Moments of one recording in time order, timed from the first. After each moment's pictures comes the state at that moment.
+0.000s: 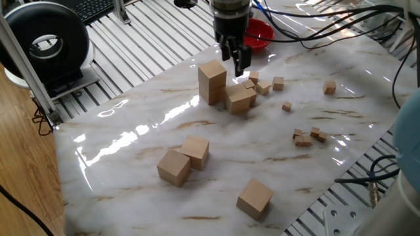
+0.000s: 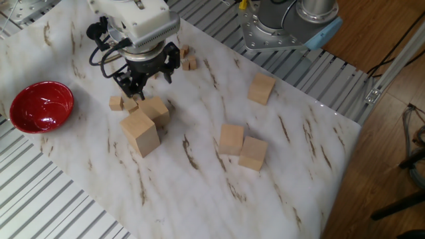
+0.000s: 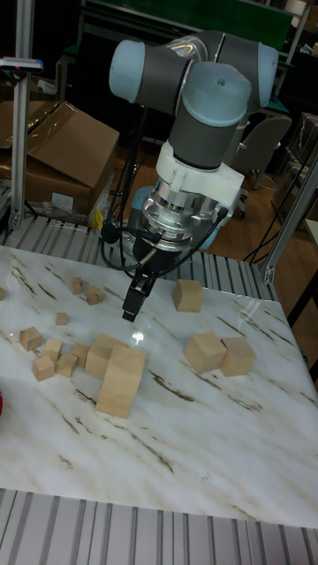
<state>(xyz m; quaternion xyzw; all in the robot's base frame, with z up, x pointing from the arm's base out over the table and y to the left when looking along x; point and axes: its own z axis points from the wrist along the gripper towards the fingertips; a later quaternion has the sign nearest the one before) 0.519 -0.025 0.164 0.60 -0.80 0.00 0.06</state>
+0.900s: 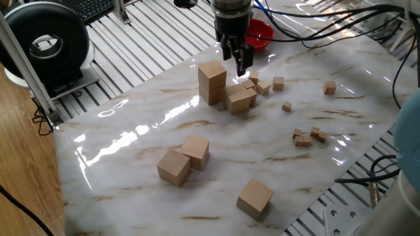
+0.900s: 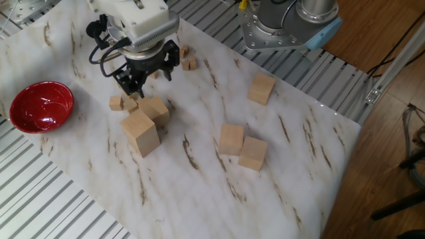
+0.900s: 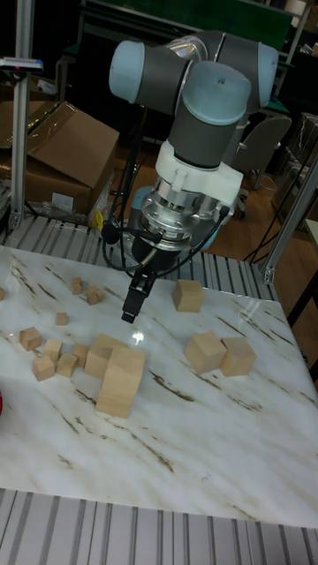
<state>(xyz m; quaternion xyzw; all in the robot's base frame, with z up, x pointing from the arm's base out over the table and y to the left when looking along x) 0.524 -0.028 0.164 0.62 -0.78 0.00 0.05</state>
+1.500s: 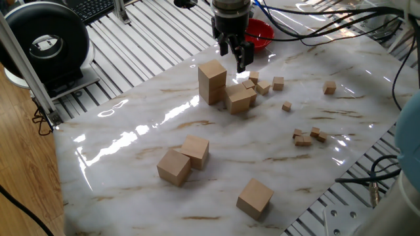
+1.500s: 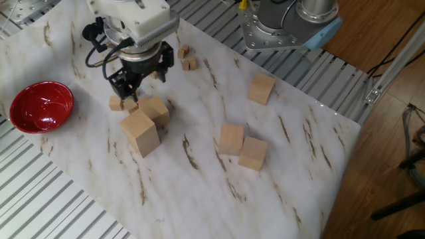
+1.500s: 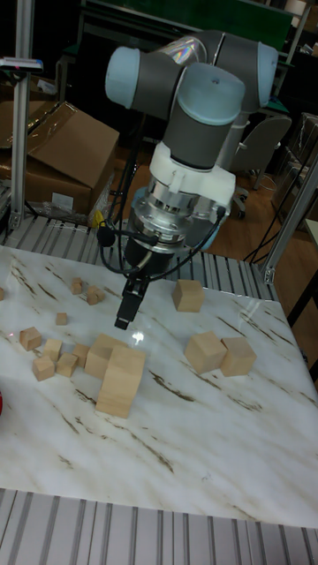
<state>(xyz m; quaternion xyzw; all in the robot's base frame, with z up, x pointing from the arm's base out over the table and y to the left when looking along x) 0.541 -0.045 0.159 0.66 -0.75 0.03 0.04</state>
